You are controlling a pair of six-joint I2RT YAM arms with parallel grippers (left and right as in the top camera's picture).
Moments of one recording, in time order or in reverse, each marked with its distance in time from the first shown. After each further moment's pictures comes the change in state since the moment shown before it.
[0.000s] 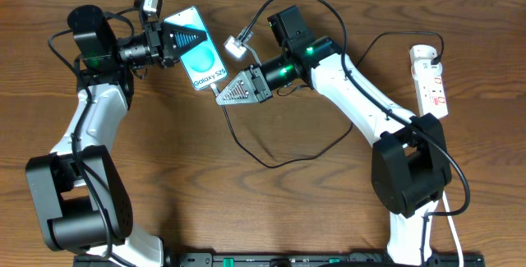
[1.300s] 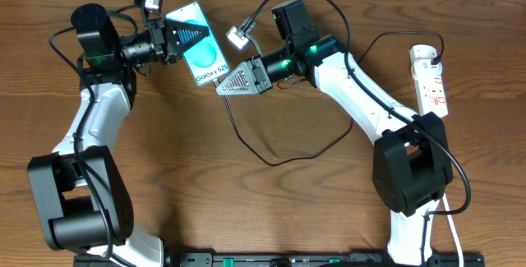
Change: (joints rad) left arm -0.020 0.000 0.003 0.011 -0.061 0.020; right arm -0.020 0.001 -0.002 0.158 -0.004 0.185
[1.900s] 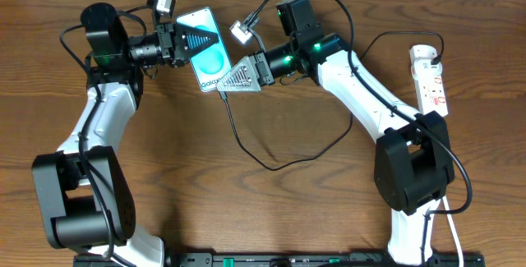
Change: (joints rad) left arm -0.032 0.000 -0.001 -0.005 0.060 0.011; right arm -0.017 0.003 0.002 0.030 0.001 0.028
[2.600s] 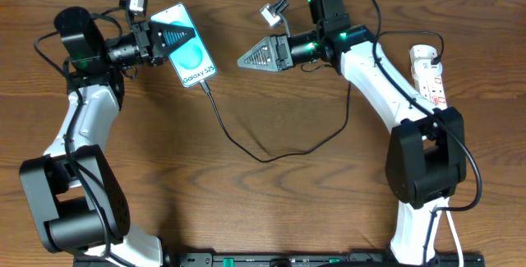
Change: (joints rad) left arm 0.108 0.002 0.000 -0.012 -0.014 0.023; right arm -0.130 0.000 0.000 -0.010 0.104 0.061
